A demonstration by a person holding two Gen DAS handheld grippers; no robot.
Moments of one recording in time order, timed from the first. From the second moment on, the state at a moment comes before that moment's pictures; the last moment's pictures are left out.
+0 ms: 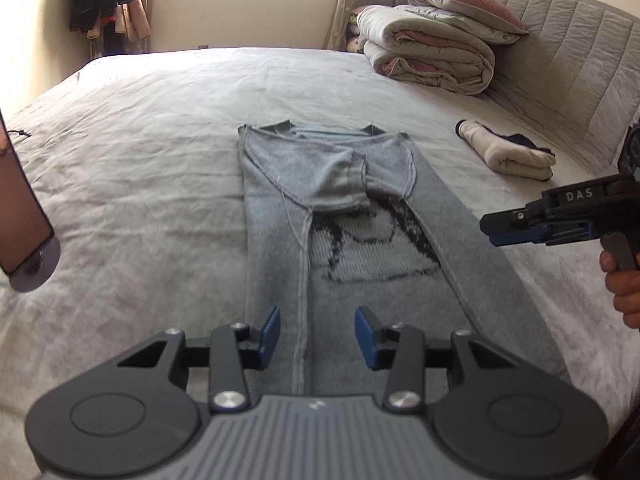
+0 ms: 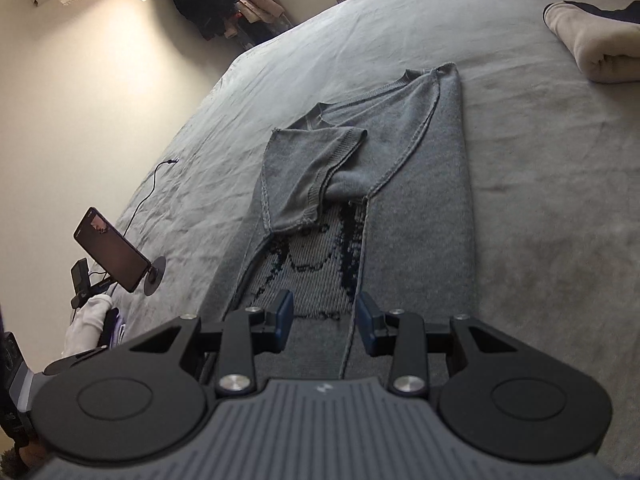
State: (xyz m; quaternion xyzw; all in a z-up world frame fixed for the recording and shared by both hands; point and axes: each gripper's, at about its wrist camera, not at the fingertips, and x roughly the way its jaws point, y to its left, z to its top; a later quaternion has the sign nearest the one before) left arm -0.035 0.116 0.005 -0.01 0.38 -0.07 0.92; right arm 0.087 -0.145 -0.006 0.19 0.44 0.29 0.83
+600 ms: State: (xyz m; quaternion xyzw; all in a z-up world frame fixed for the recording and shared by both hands) left arm -0.093 0.119 -0.031 0.08 0.44 -0.05 0.89; right arm 0.071 -0.056 -0.036 0.20 0.51 0.39 0.73
